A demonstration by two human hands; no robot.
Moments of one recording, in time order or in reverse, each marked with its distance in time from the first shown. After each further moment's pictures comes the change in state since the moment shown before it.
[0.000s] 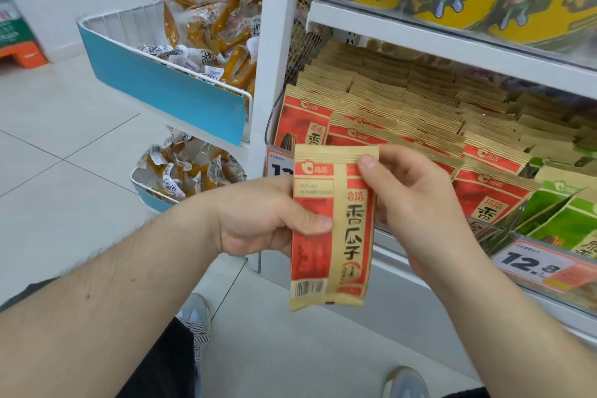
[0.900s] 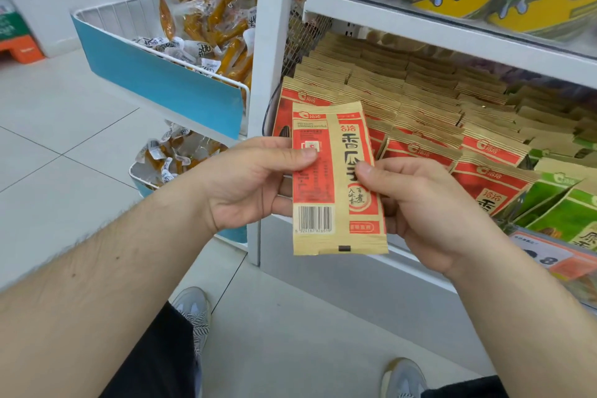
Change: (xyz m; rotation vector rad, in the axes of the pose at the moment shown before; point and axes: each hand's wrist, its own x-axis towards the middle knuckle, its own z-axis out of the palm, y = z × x) left_hand 0.002 0.013 -0.009 -0.312 0.151 0.132; right_hand 0.000 -0.009 -0.017 0.164 -0.301 0.315
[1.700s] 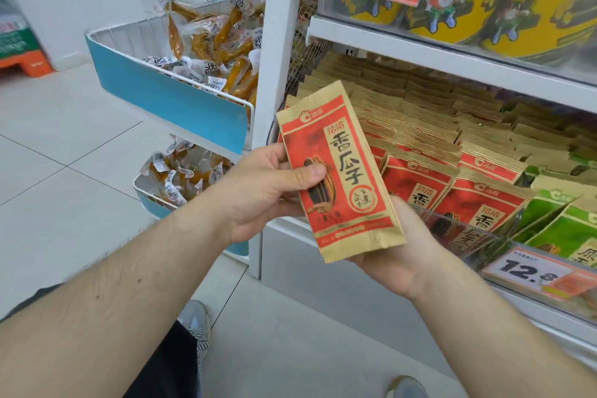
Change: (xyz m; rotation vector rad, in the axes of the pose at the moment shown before) left_hand 0.004 -0.005 0.004 0.152 0.140 0.202; right_hand 0.024 0.029 0.014 0.425 -0.137 0.147
